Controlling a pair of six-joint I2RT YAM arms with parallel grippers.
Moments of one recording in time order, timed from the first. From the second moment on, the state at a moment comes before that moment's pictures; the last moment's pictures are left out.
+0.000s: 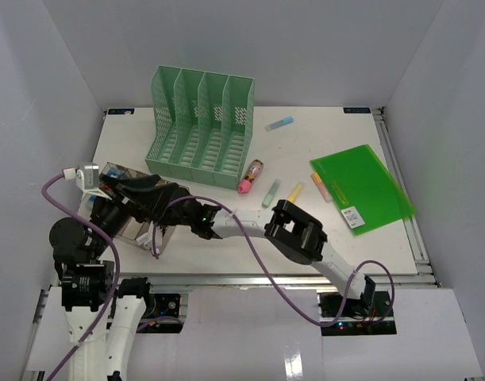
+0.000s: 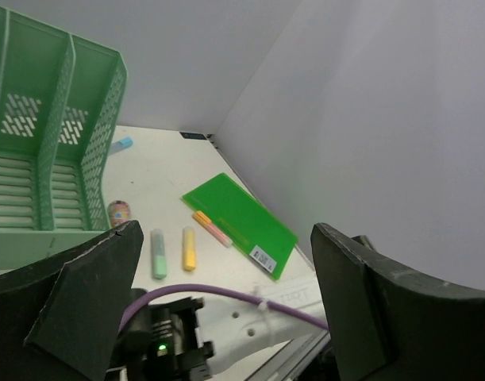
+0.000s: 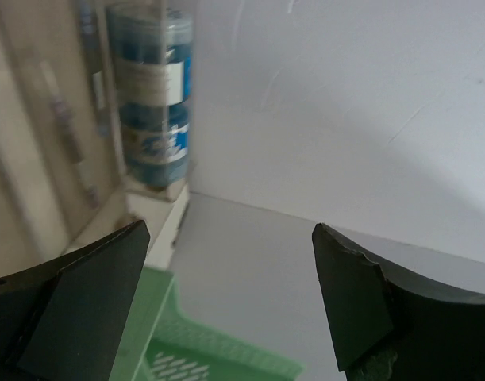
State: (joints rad) left arm 0.00 0.42 0.88 -0.19 0.61 -0.72; right arm 1.22 2.31 1.71 0.42 -0.19 -1.71
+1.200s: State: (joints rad) left arm -0.83 1.85 1.53 -0.28 0.01 -0.39; right arm -0.27 1.01 0.74 -0.25 -1.13 -0.19
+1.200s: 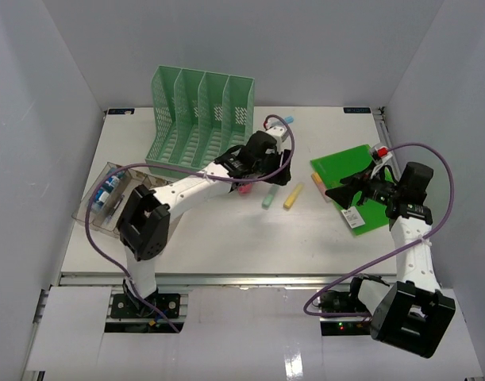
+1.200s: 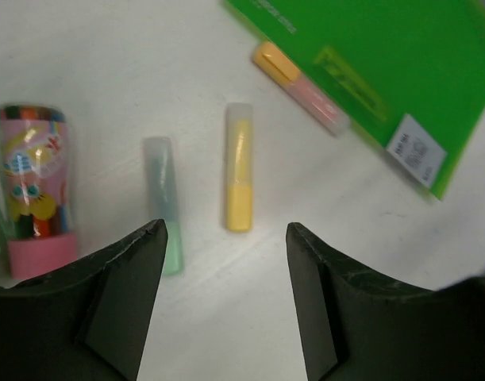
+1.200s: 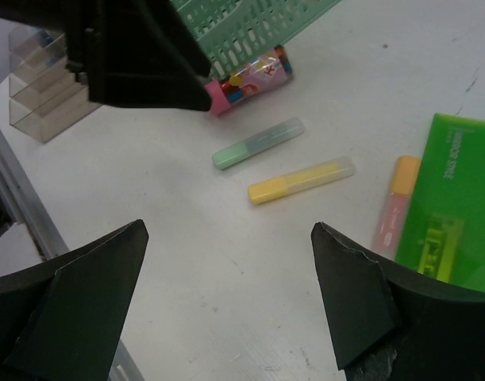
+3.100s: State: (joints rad) left arm -0.74 1.59 1.48 -0.67 -0.18 -0.14; right arm -0.30 0.94 0.69 -0.18 -1.25 -0.16
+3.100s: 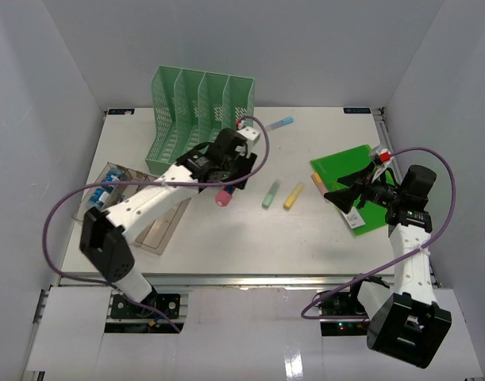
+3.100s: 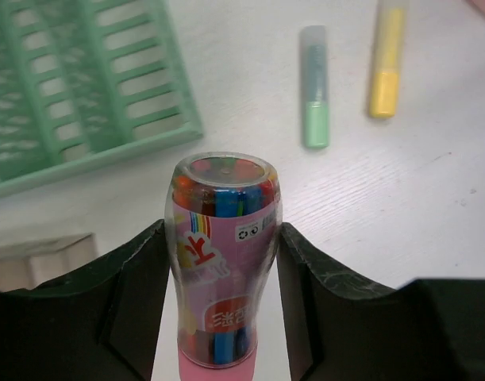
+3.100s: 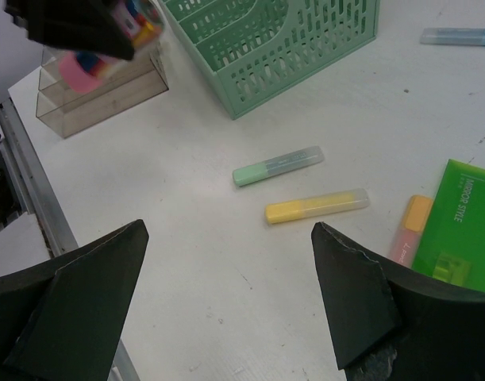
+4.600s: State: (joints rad) left arm -0.16 1.18 0.85 -0.27 -0.25 0.27; right arm -0.29 0.96 0.67 -0.18 -1.29 -0.21
